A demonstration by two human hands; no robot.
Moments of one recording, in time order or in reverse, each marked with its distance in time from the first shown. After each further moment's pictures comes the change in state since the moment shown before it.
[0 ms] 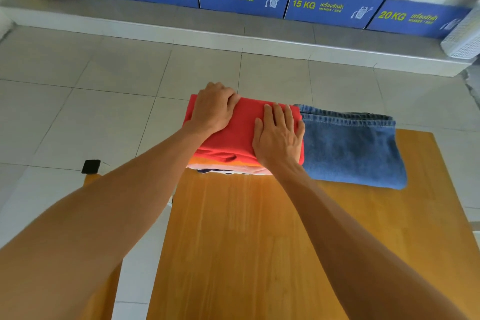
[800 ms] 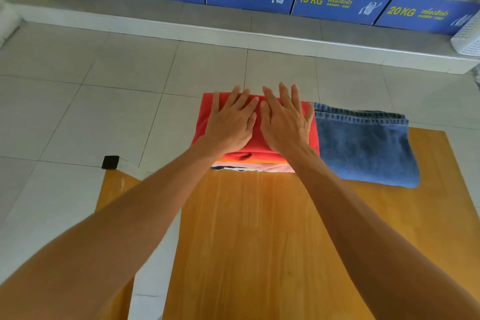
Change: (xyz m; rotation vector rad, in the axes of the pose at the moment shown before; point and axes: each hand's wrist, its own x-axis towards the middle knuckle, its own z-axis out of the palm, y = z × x) left_hand -0.050 0.026 -0.019 0.216 -0.226 0.090; right_hand 0.015 -0.022 -0.028 0.040 -0.049 -0.068
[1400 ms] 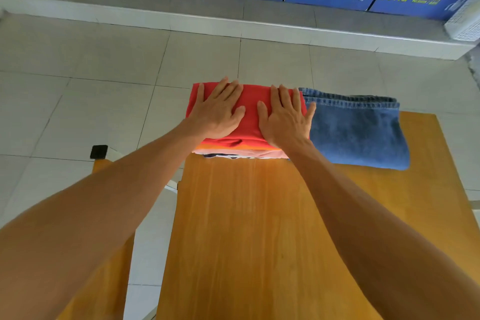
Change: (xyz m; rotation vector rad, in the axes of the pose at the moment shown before) left_hand 0.004 -0.016 0.007 -0.034 -0.224 -0.009; right_hand -0.008 0.028 0.018 -0.098 -0.140 0.110
